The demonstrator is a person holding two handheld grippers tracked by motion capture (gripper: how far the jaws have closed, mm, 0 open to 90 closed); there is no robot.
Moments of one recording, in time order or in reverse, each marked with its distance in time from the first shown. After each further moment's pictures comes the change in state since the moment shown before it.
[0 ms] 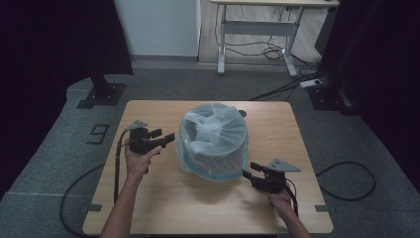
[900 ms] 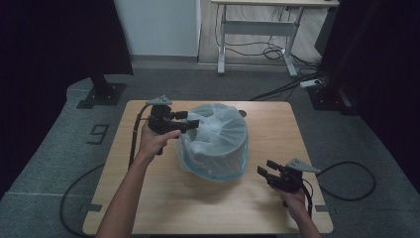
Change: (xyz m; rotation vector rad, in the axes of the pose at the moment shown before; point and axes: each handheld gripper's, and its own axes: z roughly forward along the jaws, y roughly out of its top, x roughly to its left) left arm -0.068 0.081 0.024 0.086 -0.223 0.182; right arm -0.032 -0.004 -0.034 -0.064 -0.064 0.116
